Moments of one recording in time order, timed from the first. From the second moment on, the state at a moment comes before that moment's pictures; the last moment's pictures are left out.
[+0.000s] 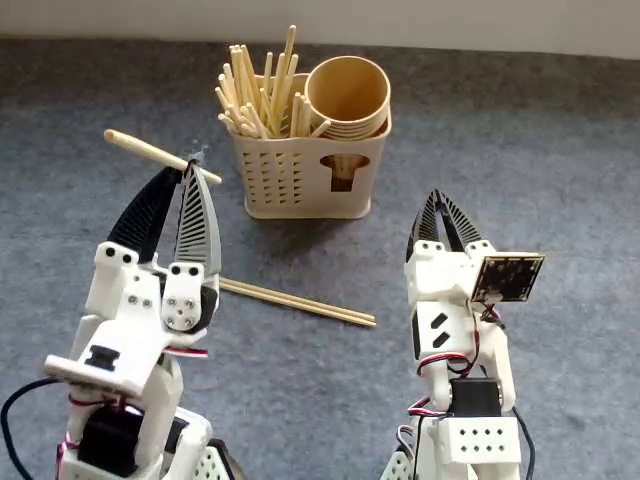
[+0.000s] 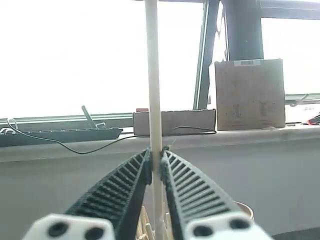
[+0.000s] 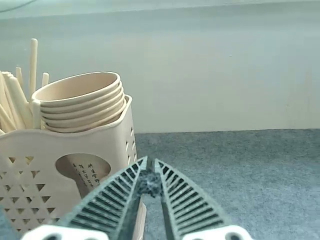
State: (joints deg) left arm 12.4 -99.6 69.9 12.7 -0.6; right arm -6.2 -86.0 86.5 7.2 -1.6
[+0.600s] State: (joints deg) left arm 12.4 -47.2 36.8 7.0 -0.6; right arm -6.2 -86.0 86.5 7.2 -1.1
